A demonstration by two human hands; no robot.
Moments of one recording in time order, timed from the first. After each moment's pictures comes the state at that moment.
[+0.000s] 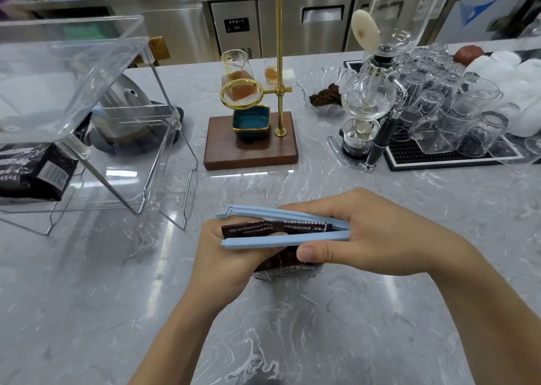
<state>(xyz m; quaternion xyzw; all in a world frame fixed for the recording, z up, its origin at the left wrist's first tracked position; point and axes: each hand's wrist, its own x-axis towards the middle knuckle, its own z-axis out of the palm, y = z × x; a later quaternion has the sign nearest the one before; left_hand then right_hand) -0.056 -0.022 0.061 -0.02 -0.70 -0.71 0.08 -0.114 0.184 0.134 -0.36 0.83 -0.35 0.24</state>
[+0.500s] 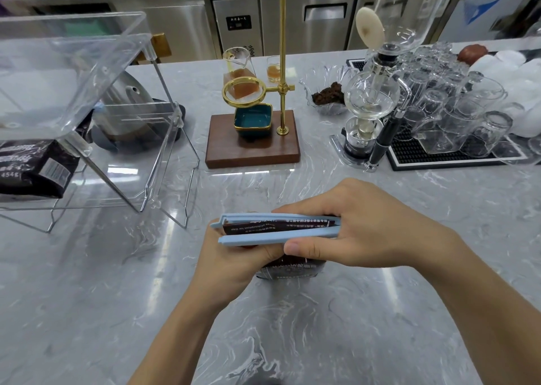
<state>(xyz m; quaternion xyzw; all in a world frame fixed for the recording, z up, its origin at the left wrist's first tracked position) -0.056 -0.023 0.059 -0.01 -0.69 -0.72 0.04 -0.119 0.173 0.133 -0.40 0.86 -0.28 0.14</state>
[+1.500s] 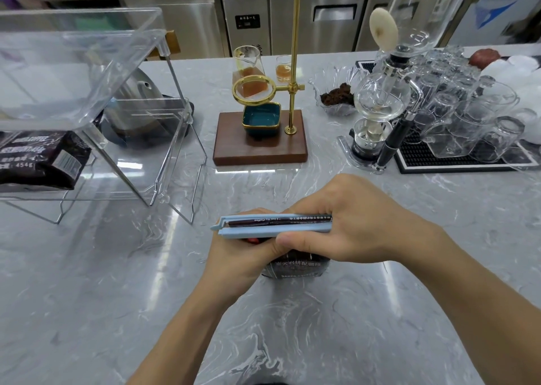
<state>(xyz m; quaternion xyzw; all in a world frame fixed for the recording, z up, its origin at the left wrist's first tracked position) -0.057 -0.022 0.050 0.01 -0.69 -0.72 0.06 -0.125 0.156 0.123 -0.42 0.86 -0.27 0.09</state>
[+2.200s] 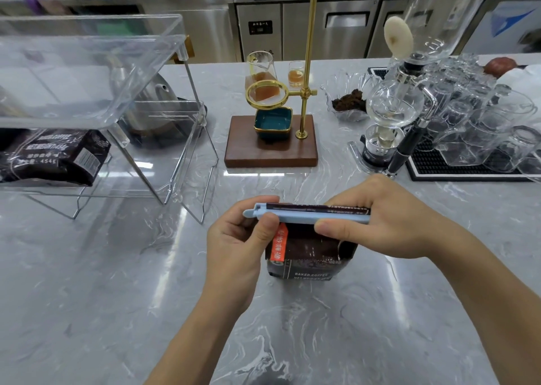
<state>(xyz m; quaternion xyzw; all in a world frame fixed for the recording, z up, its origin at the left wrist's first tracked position) -0.050 -0.017 0.059 0.09 -0.60 -0.79 0.12 -0.139 0.181 0.115 -0.38 0.84 -0.37 0.14</state>
